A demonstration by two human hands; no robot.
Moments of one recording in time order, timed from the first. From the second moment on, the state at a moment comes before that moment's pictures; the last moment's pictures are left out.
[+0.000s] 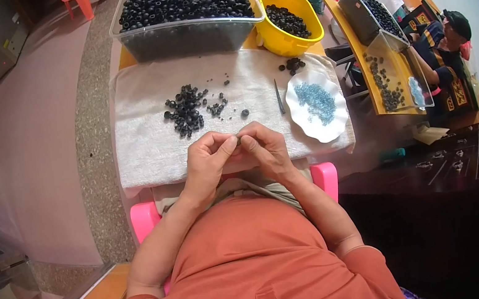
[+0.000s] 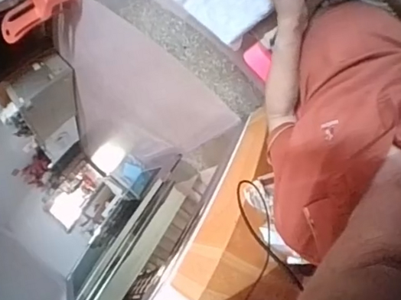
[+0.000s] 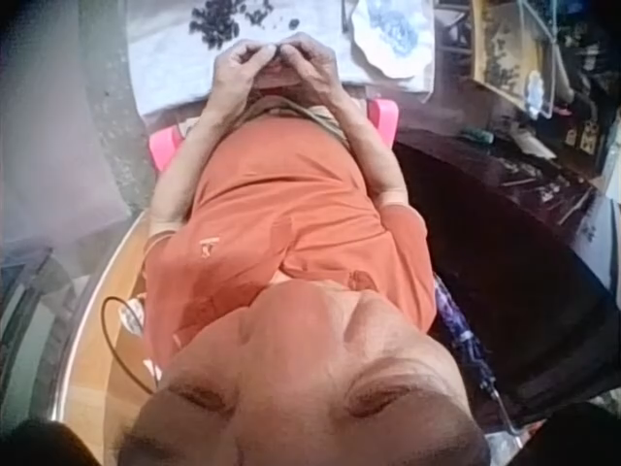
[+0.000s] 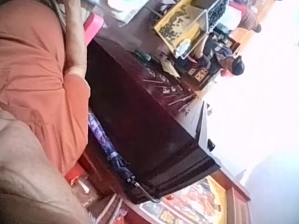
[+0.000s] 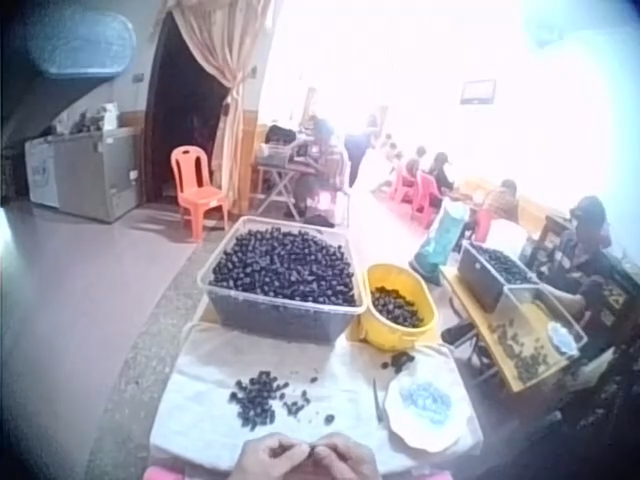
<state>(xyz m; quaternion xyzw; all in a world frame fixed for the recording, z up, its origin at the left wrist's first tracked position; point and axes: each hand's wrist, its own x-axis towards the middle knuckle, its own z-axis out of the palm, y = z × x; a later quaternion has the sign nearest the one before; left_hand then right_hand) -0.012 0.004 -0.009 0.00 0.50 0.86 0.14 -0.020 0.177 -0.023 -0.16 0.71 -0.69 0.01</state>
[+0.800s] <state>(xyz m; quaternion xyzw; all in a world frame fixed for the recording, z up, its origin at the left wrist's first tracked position) -0.010 0.005 -0.011 -0.04 0.40 0.90 0.16 -0.020 0.165 -0.007 -0.29 0.84 -0.36 -0.28</state>
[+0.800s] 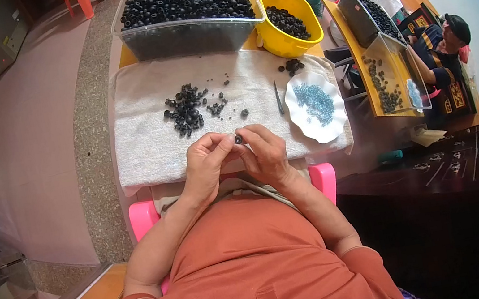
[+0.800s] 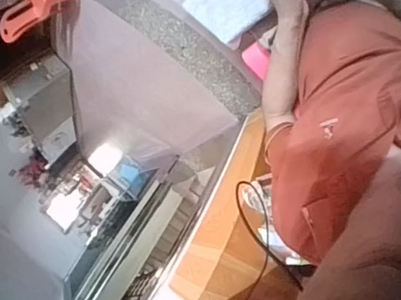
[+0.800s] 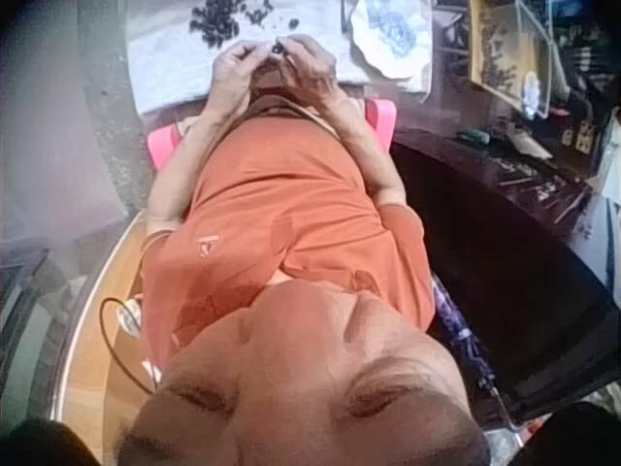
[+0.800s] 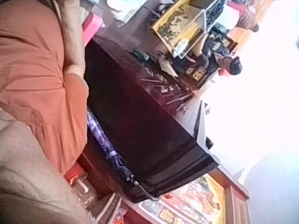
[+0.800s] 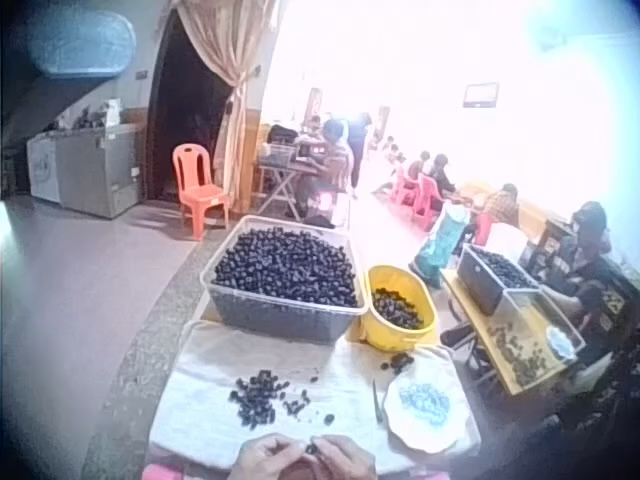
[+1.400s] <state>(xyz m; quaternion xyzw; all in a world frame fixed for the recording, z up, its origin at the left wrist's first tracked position) -0.009 0.003 -0.013 -0.02 0.42 0.89 0.15 -0.018 0.169 0.002 -0.28 0.85 -0.38 -0.24</state>
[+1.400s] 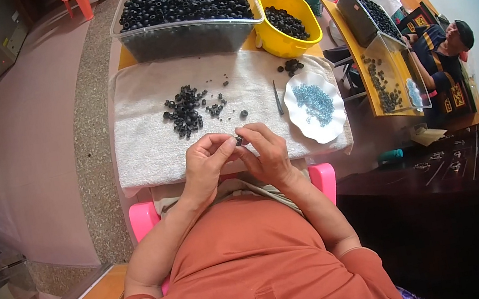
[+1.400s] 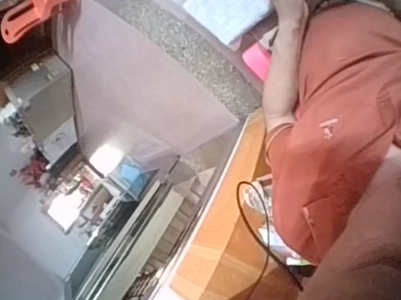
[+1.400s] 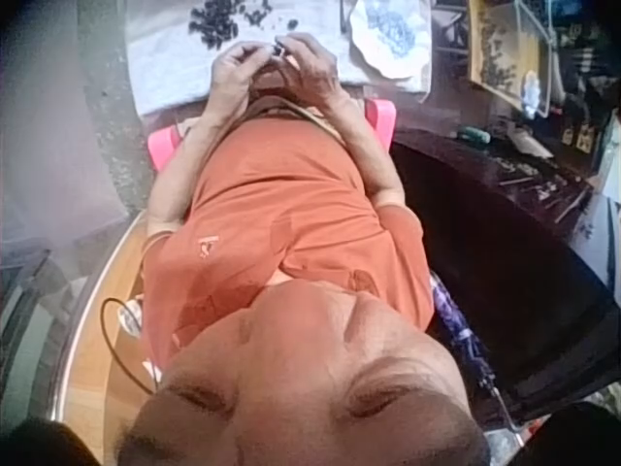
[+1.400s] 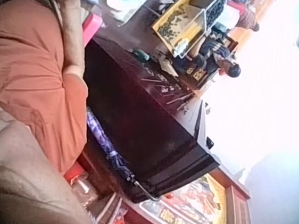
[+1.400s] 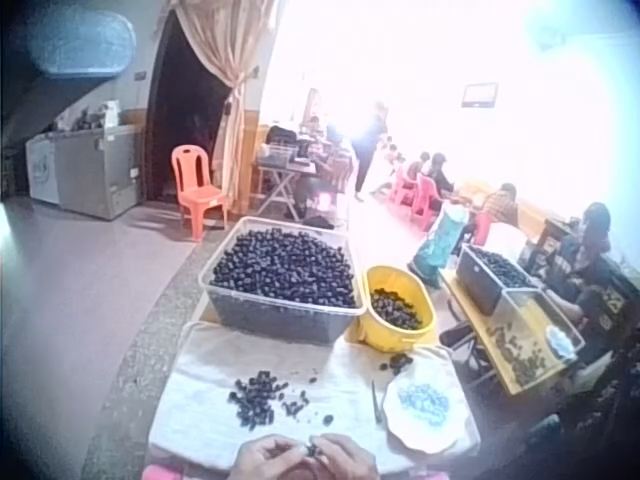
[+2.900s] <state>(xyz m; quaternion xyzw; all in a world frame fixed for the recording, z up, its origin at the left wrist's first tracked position) -0.013 0.007 -0.014 0.08 0.77 0.64 -0.05 -0.041 0.167 -0.018 -0.20 0.81 -0.53 -0.13</state>
